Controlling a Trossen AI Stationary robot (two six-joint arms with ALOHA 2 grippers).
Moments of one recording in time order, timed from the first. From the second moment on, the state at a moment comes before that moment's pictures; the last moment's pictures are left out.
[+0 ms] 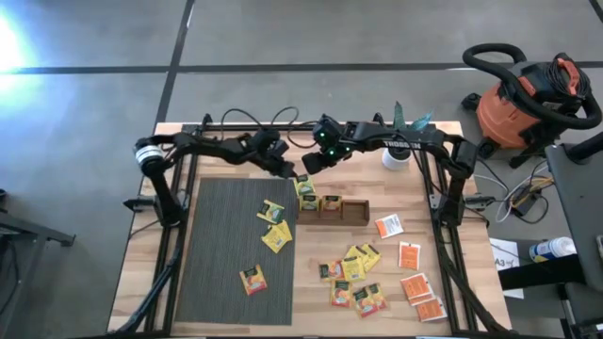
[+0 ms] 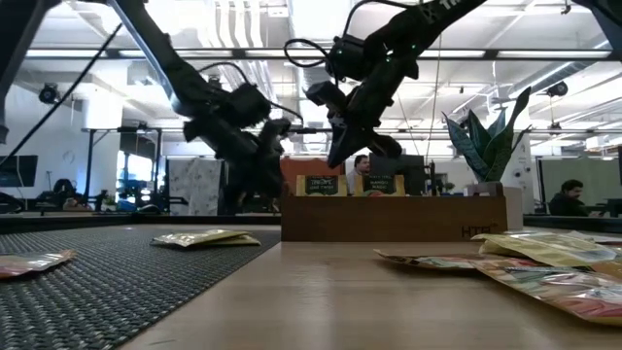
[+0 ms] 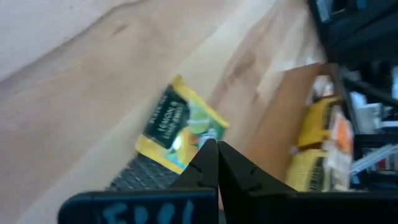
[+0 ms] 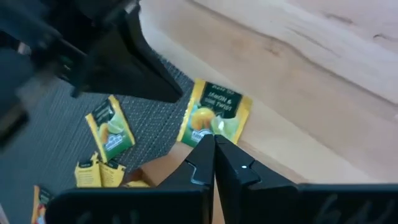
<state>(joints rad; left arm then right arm) 0.55 1.76 0.91 0.08 0.52 -0.59 -0.40 1.86 1.42 -0.57 -0.21 0.70</state>
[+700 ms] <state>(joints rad) 0.55 1.90 1.00 -0.04 0.44 -0.58 -0.48 1.86 1.42 -0.58 -0.29 0.54</state>
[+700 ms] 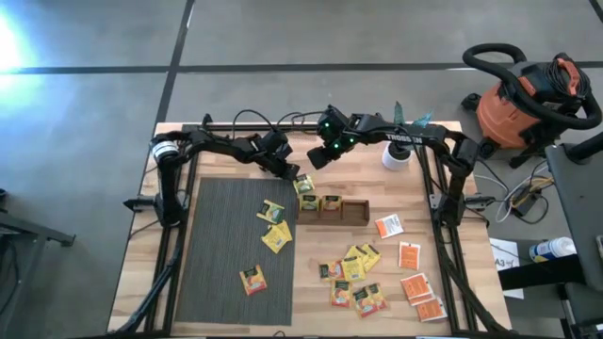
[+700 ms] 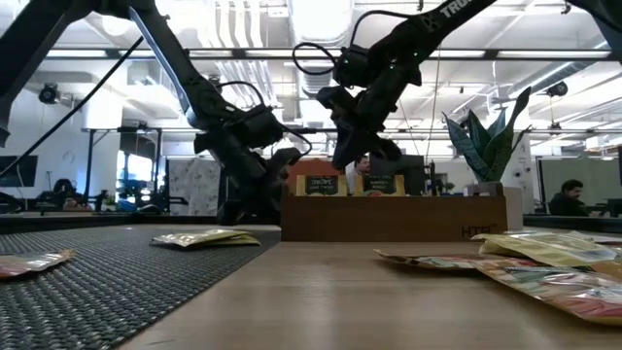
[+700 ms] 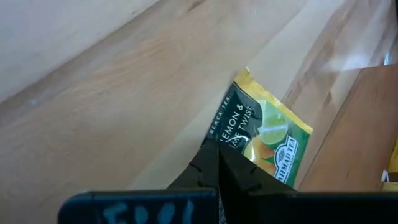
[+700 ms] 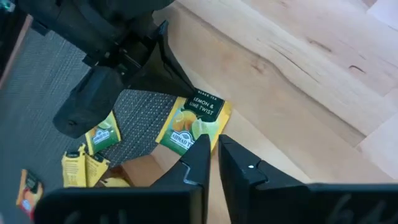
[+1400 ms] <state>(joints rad) 0.54 1.91 0.99 0.07 0.32 -0.81 -0.50 1.87 1.28 -0.56 -0.40 0.70</state>
